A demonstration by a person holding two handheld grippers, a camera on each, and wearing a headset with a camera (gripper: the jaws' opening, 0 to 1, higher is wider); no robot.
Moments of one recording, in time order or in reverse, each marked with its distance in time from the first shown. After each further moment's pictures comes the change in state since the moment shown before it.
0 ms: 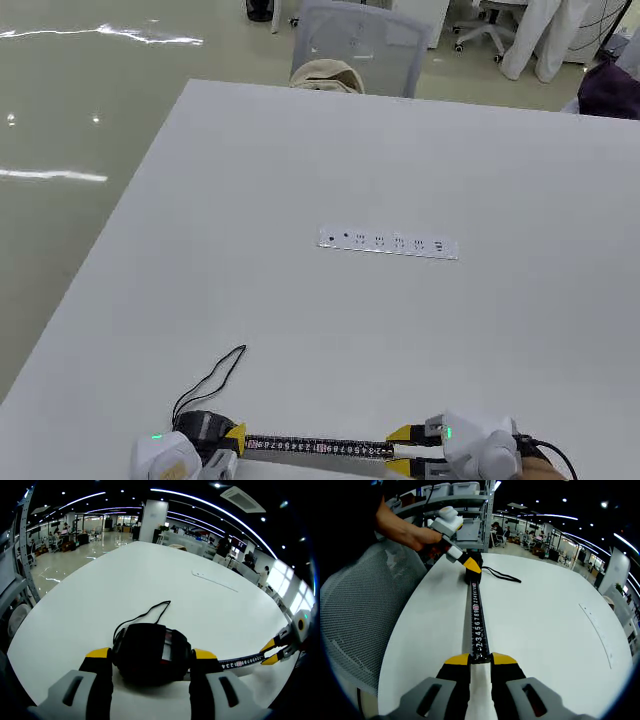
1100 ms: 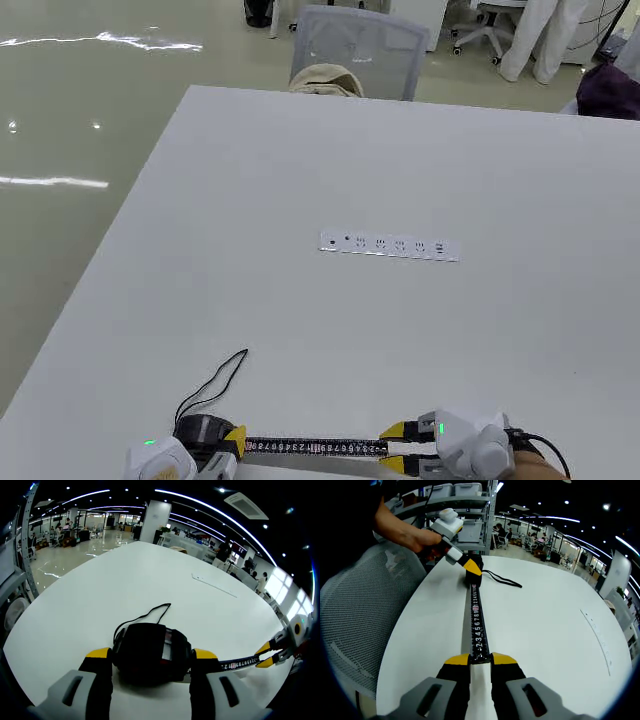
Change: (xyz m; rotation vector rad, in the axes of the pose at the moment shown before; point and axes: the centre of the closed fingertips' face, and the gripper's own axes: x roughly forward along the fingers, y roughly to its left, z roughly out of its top) left arm 0.000 0.003 0.002 -0.054 -0.006 -0.028; right arm 0.008 -0.004 0.013 -0.019 -0.012 0.007
